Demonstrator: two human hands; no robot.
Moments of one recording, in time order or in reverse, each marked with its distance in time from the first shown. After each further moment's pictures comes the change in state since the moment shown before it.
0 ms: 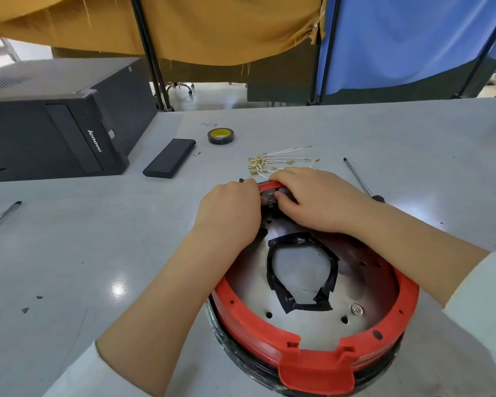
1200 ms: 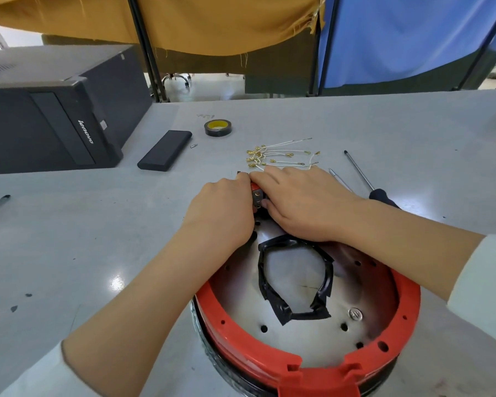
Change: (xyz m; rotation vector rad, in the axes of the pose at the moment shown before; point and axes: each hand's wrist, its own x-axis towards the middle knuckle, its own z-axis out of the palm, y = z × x) left_hand -0.009 -0.004 -0.009 -0.059 -0.098 -0.056; right_hand 0.000 -0.014 0.015 -0.312 0.050 -0.150
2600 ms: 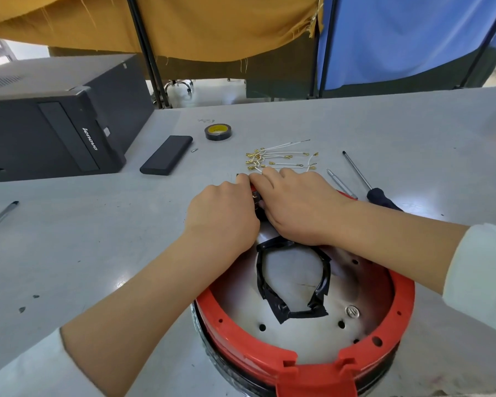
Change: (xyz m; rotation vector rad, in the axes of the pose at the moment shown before) left_hand -0.007 0.009 0.001 0.079 0.084 -0.024; right_hand -0.002 -0.010 -0.002 -0.124 -0.064 0.043
